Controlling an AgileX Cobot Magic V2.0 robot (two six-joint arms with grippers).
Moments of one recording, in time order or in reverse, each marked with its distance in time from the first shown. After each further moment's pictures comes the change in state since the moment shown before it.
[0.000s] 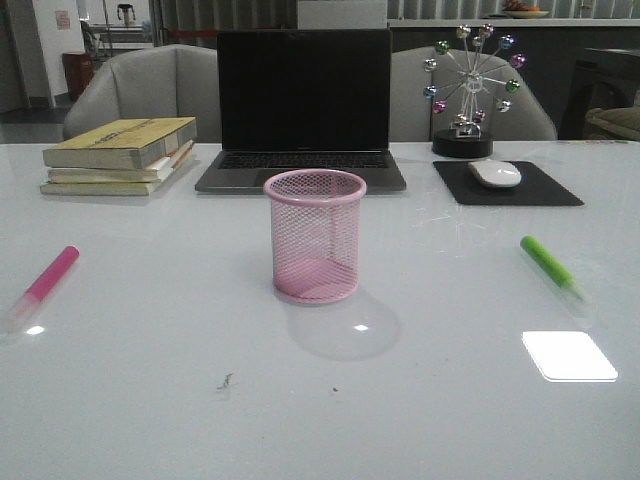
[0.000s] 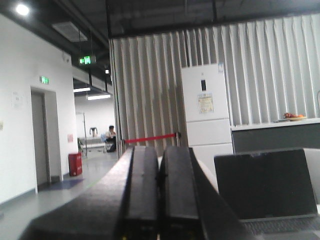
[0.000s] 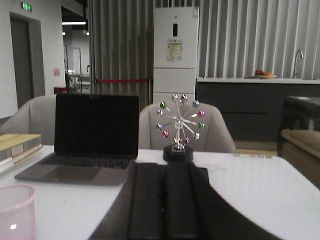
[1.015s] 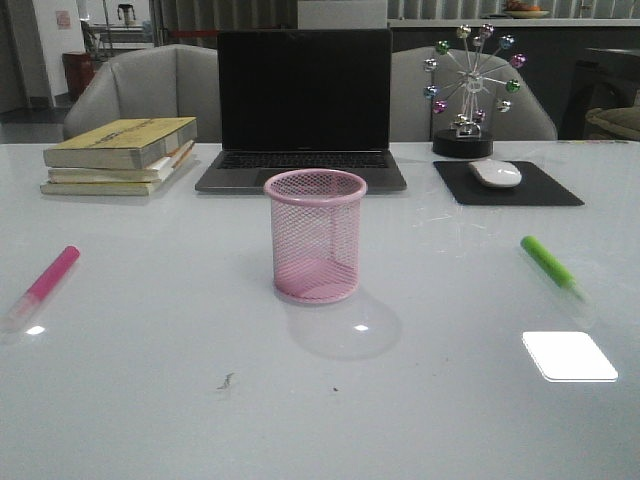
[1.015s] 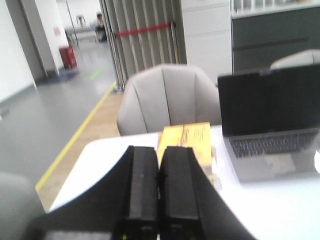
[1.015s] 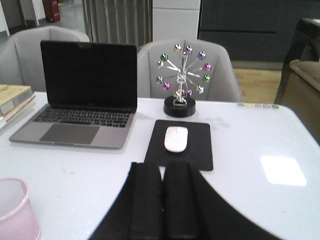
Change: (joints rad) left arm 0.000 0.742 -0.590 0.033 0.346 0.000; right arm 0.000 0.674 -0.585 0.000 0.302 0.000
